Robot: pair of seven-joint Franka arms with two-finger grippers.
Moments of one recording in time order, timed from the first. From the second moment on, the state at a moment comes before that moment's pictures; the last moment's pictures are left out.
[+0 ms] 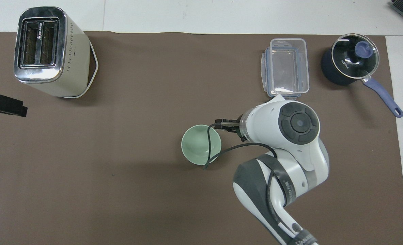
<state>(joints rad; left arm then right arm) -0.06 0.01 0.00 -1.47 -0.02 1.48 0.10 0.14 0.09 0.31 -1.98 0.02 2.23 0.56</state>
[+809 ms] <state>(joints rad) -0.06 0.01 0.01 -1.47 -0.02 1.48 0.10 0.03 -0.08 0.30 -1.75 -0.04 1.83 0.56</state>
